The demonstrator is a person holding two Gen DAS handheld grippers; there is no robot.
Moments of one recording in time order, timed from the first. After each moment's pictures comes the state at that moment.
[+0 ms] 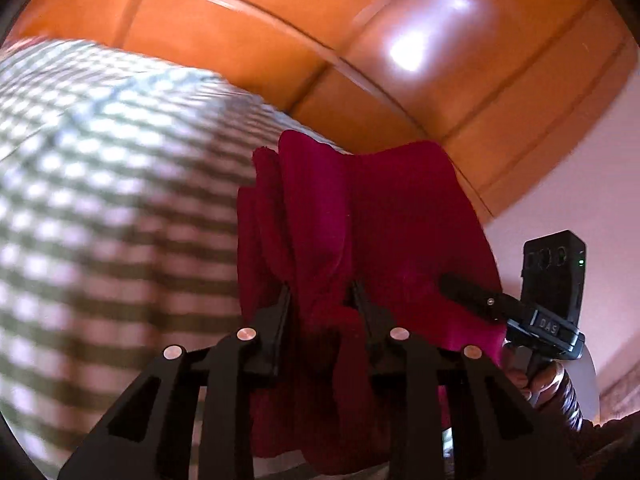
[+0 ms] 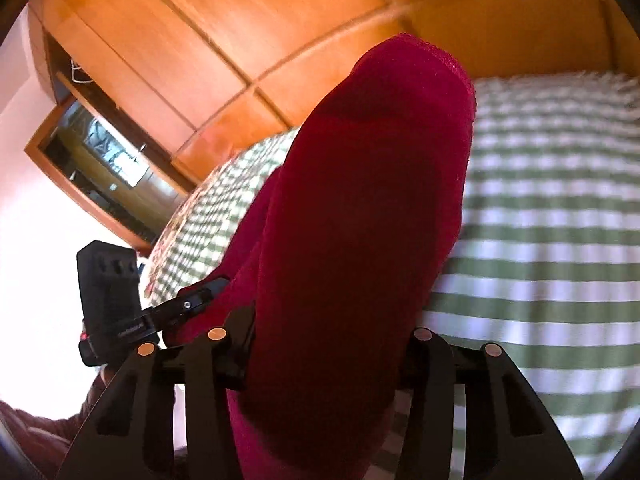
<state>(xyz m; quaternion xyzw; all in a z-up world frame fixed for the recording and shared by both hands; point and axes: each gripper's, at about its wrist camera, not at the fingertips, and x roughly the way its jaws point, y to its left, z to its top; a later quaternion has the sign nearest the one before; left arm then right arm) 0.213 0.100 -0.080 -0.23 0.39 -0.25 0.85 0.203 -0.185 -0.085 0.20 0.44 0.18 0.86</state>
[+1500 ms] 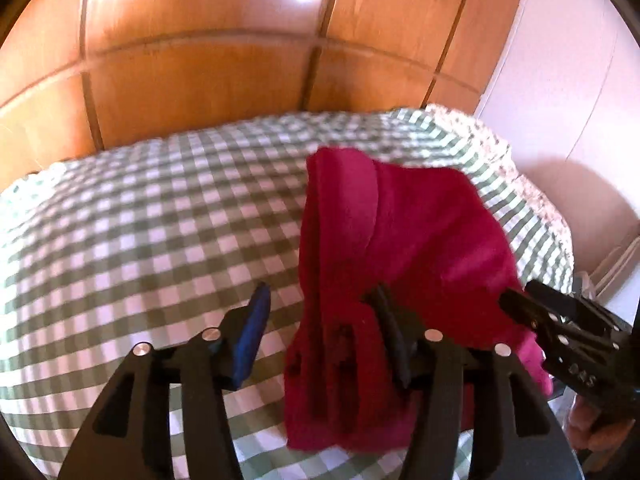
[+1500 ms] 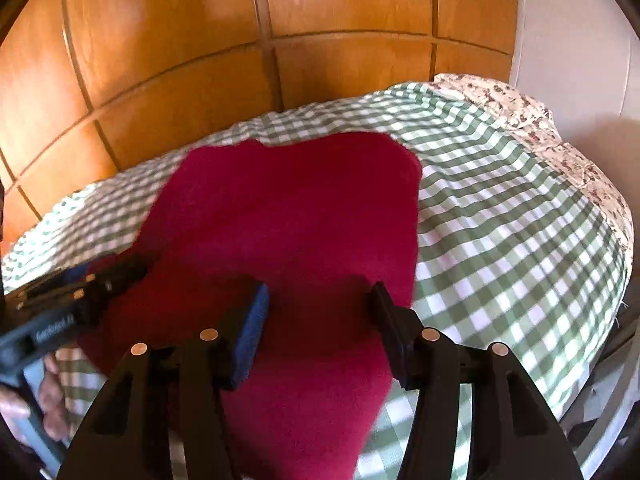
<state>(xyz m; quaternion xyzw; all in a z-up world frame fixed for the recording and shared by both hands) 0.275 -0.193 -0.071 0.02 0.40 -0.29 0.87 0.088 -0.371 -0.083 0.12 0.40 -0.24 0.88</state>
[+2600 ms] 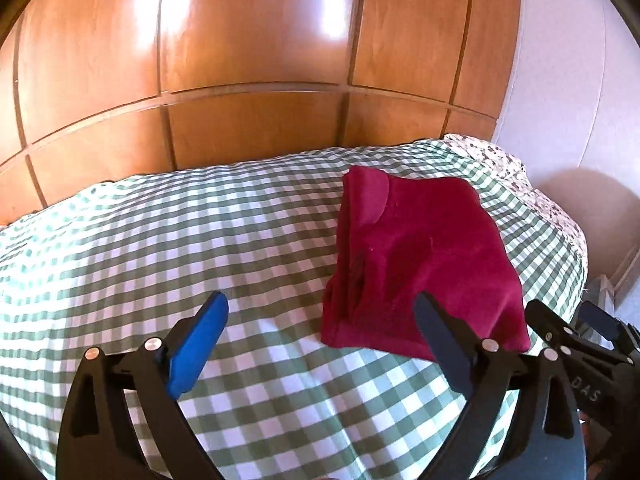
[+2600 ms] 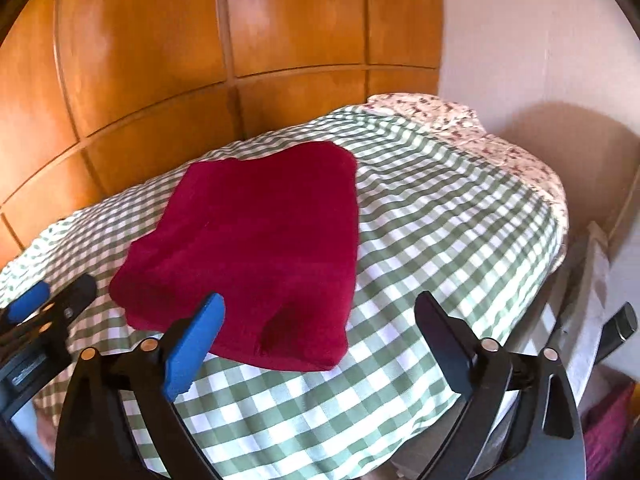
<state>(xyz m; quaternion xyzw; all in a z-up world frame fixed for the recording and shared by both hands) 0.185 -0.144 -0.039 0.03 0.33 -0.20 0.92 0.027 -0.300 -0.061 0.11 0.35 -0.37 0.85</state>
